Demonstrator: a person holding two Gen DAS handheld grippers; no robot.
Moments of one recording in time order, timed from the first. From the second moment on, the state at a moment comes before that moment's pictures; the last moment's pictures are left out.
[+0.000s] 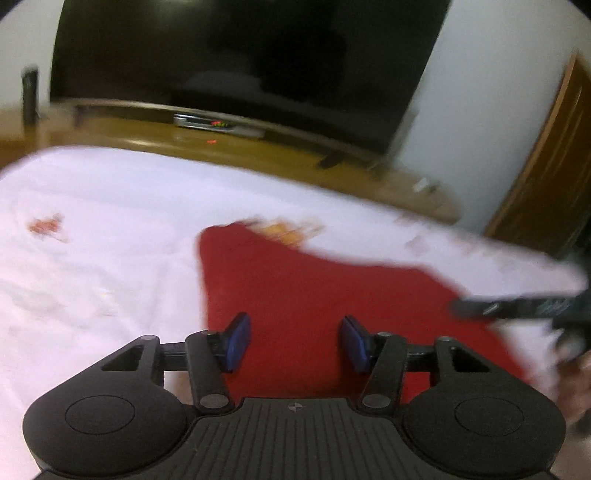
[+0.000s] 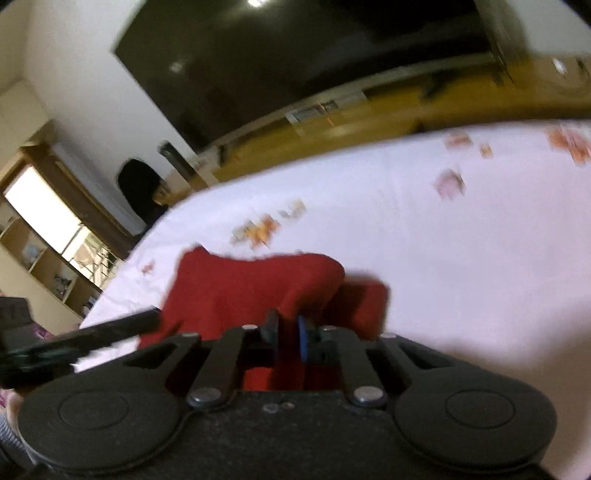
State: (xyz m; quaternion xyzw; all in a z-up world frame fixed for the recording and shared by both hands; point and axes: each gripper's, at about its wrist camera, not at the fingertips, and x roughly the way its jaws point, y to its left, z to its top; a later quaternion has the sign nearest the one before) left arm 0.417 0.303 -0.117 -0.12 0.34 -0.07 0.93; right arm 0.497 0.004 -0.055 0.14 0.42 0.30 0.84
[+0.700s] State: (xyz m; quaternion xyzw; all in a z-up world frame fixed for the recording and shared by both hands) left arm 0.421 0.325 -0.133 -0.22 0.33 -0.05 0.92; right arm 0.514 0.000 -0.082 0.19 0.45 0.27 0.83
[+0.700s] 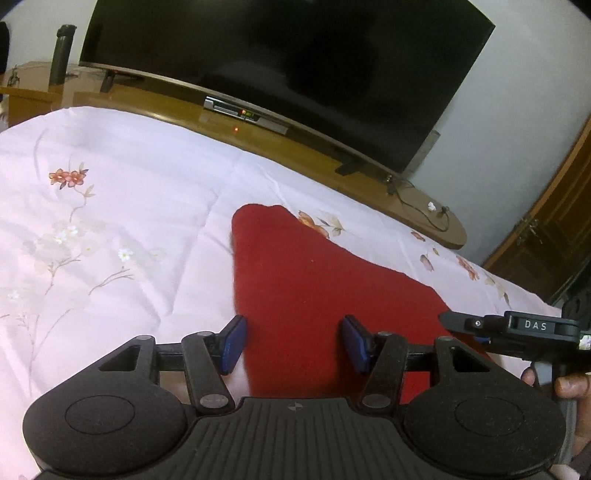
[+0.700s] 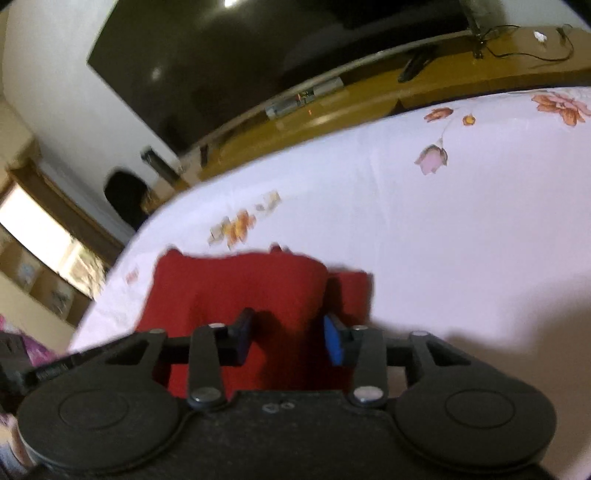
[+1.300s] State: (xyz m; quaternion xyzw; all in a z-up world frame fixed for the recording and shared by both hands) left arm 0.401 0.304 -0.096 -0.14 0.31 -0.05 0.94; right arm 0.485 0.000 -0.049 0.09 0.39 0.22 0.89
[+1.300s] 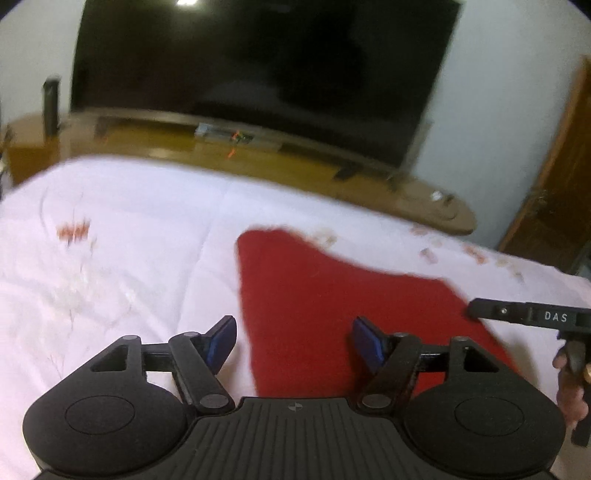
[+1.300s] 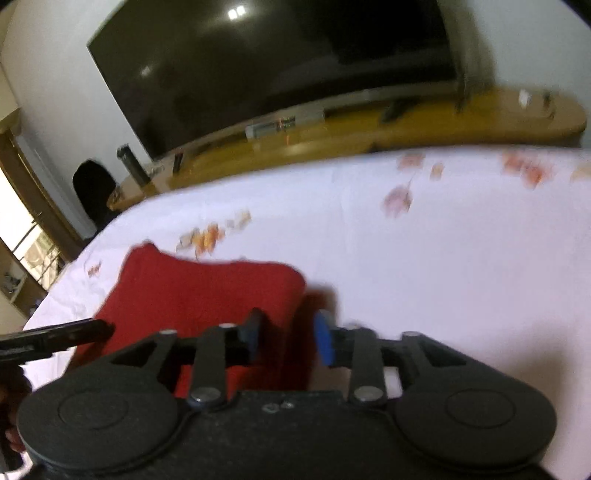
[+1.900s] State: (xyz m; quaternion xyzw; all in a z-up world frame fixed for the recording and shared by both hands) left arm 0.301 0.267 -0.082 -0.07 0.30 -0.06 0.95; right arm 0.385 0.044 -0.022 -0.08 0.35 0.28 0.89
